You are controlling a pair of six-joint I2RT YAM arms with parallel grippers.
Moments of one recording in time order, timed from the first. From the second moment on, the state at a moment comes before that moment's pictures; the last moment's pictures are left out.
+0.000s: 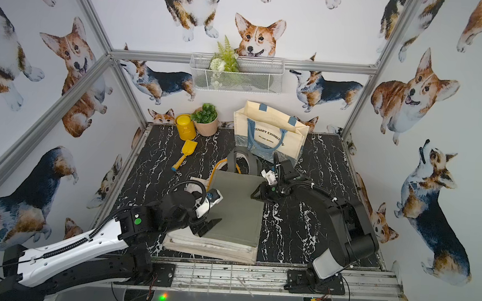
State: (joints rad) left arm -0.97 0.92 0.79 -0.58 -0.11 0.01; right arm 0.44 1.59 0.92 -0.43 -0.66 0.47
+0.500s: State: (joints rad) left arm -0.77 1.16 1.01 -0.44 0.08 -0.03; right arm 0.12 1.38 1.06 -0.46 -0.52 0.14
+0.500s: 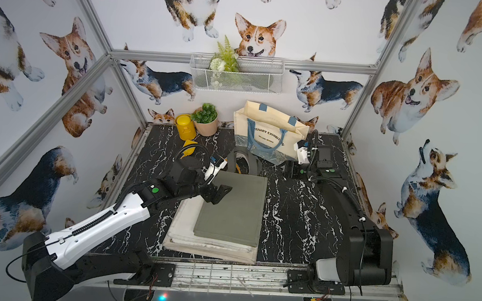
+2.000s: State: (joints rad) left arm -0.94 1.20 1.28 -0.38 -0.02 0.41; right arm 0.03 1.31 1.18 -0.21 -0.50 -0.24
